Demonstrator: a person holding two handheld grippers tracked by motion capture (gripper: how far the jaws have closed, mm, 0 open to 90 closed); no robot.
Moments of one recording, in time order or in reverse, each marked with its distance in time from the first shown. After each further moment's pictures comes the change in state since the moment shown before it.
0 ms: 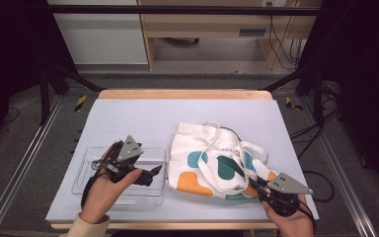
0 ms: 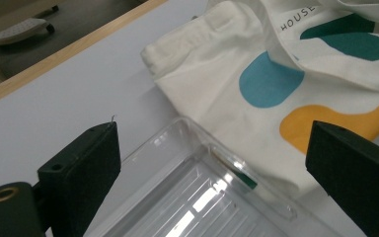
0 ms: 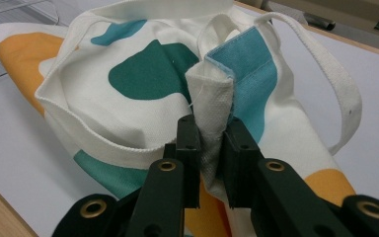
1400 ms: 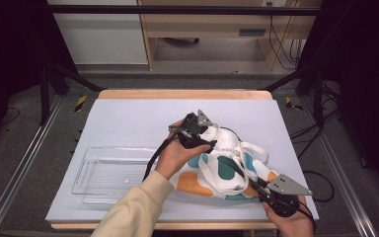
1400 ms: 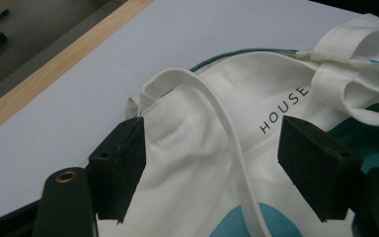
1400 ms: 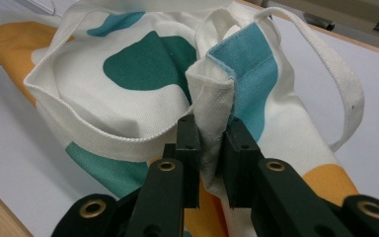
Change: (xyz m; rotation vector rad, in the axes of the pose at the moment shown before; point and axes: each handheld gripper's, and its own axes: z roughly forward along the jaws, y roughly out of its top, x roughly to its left) left arm -0.032 0.101 0.131 0.080 -0.083 0.059; right arm -0.002 -0.006 0.003 0.001 -0.002 -0.015
